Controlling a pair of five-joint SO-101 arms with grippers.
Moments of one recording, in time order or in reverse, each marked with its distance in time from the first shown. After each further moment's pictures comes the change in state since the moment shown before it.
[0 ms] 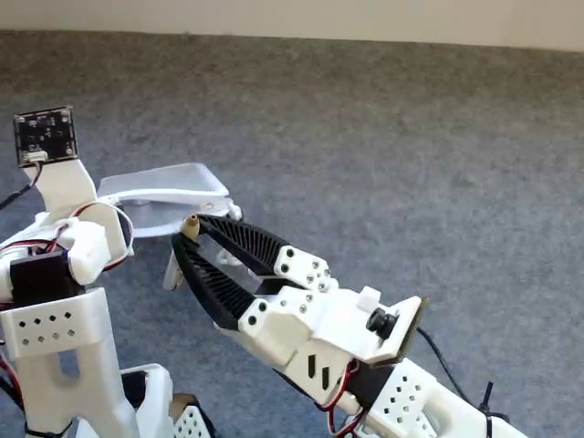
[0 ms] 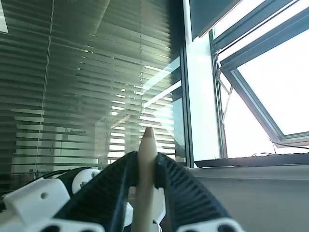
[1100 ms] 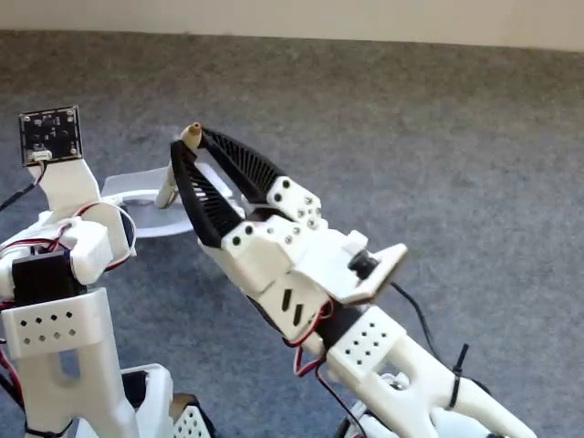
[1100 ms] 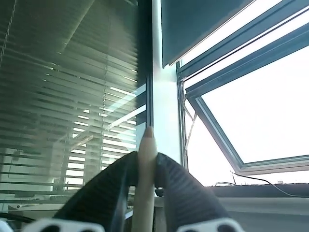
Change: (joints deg) left arm 0.4 0.0 0.0 0.1 0.0; right arm 9.2 27.3 -16.2 -16.3 0.0
